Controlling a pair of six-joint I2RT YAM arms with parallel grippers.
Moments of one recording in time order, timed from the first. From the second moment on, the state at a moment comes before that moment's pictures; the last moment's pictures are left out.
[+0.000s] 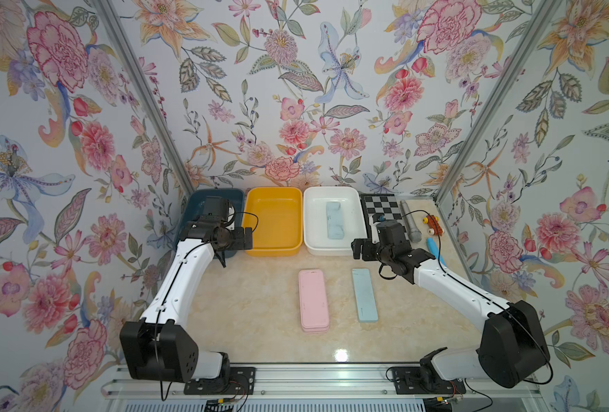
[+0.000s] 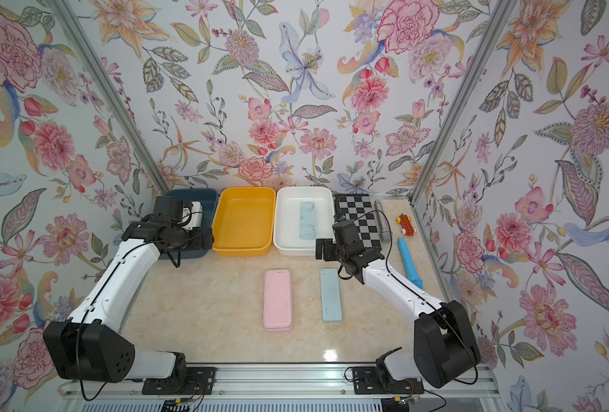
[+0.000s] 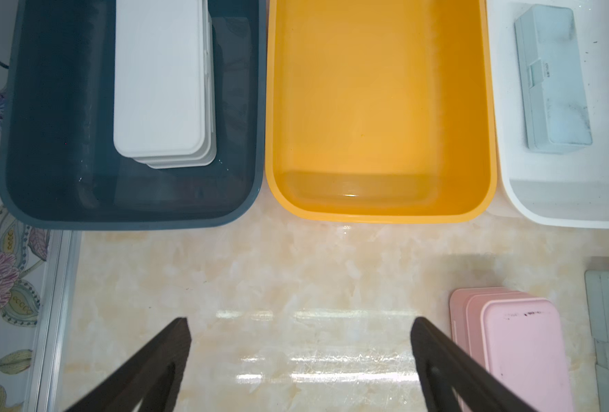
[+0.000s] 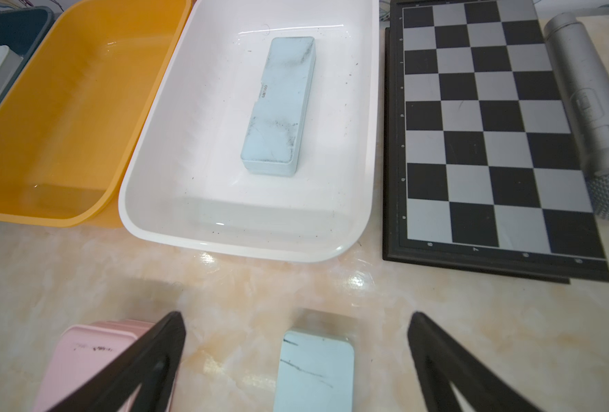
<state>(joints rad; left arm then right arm) -0.10 1.31 1.28 -0.91 0.00 -0.14 0.48 1.37 0.97 -0.31 0.11 0.32</state>
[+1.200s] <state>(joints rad) -0.19 1.07 0.89 -0.75 0.03 -0.24 0.72 1.48 0.73 -0.43 0.27 0.61</state>
